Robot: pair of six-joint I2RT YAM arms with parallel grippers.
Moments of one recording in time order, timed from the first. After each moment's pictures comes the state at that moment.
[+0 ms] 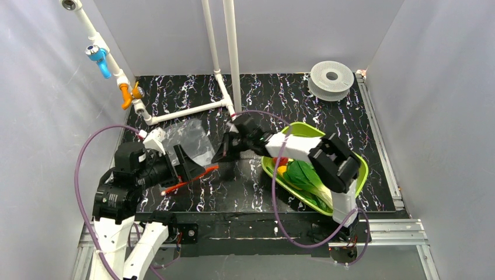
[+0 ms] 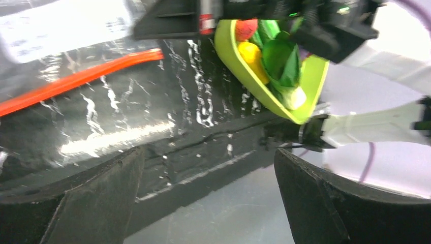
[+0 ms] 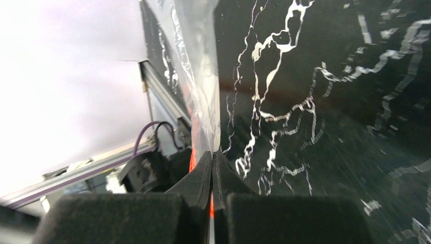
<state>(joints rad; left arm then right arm) -0.15 0.58 1.08 -1.17 0.49 -0.57 0.94 1.99 1.30 0.05 -0.47 1.07</state>
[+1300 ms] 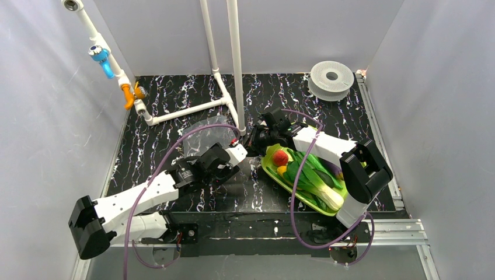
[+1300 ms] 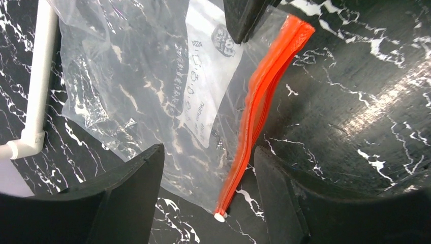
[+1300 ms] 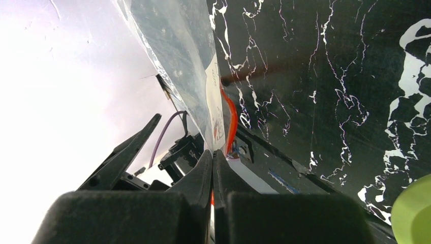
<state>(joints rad) -0.96 1.02 0.76 -0.56 -0.40 0.20 0.71 1.70 1.14 -0.24 -0.58 1.21</state>
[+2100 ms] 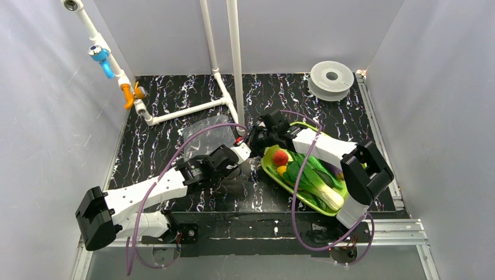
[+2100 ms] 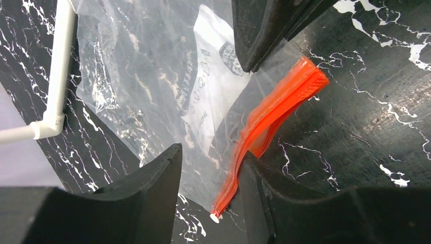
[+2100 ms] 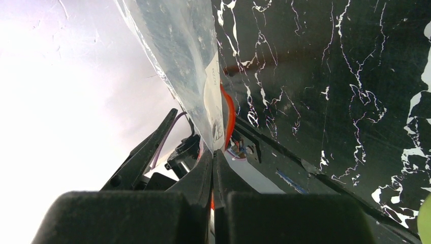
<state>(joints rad) -1.00 1.14 0.80 -0.58 -0.54 0.15 0.74 1.69 1.13 -0.21 -0.57 1.26</state>
